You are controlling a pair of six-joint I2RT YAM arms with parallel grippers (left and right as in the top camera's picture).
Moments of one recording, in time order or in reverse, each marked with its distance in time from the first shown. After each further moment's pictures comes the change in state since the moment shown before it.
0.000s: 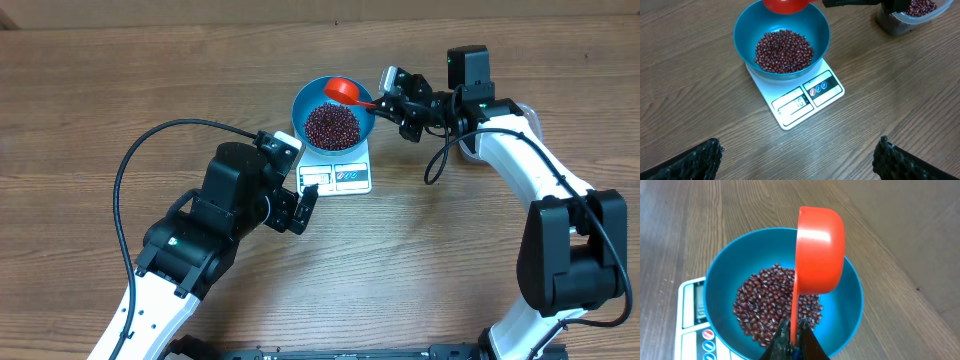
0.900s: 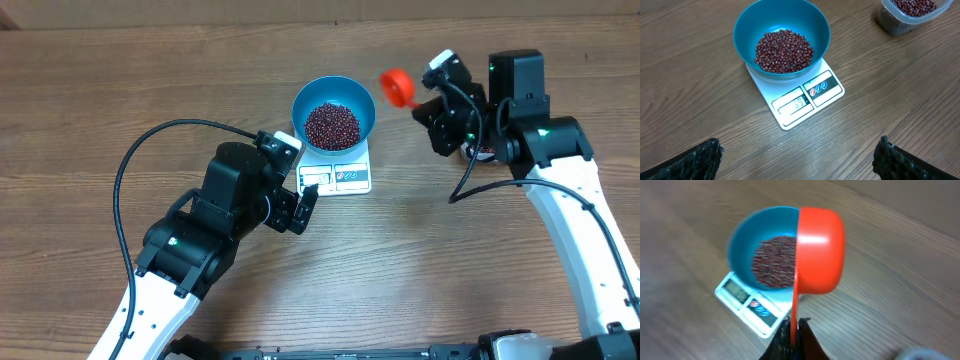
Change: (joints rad) left arm 0.000 0.000 0.000 0.000 0.000 0.000; right arm -0.004 -0.404 0.012 -0.435 0.449 0.542
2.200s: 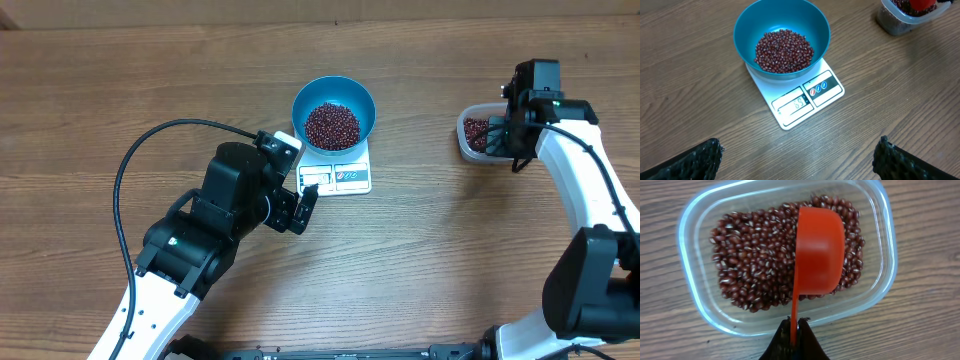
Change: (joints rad) left arm 0.000 0.000 0.000 0.000 0.000 0.000; right arm -0.223 0.275 0.000 -0.137 0.557 0.407
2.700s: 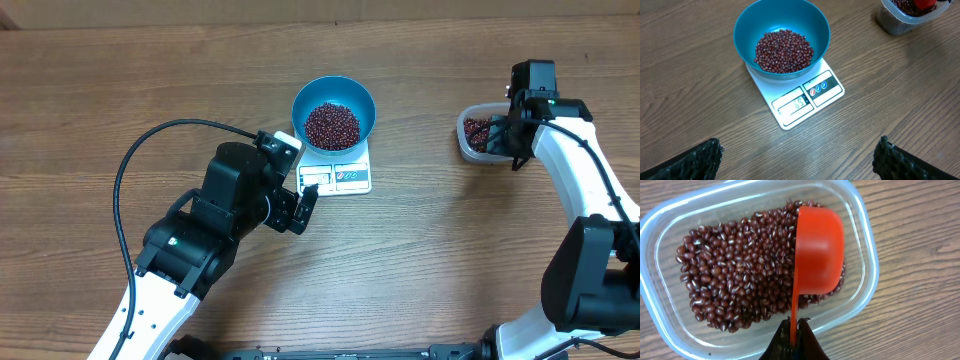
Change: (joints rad) left arm 0.000 0.000 0.000 0.000 0.000 0.000; right arm 0.000 0.031 0.000 0.037 0.079 0.058
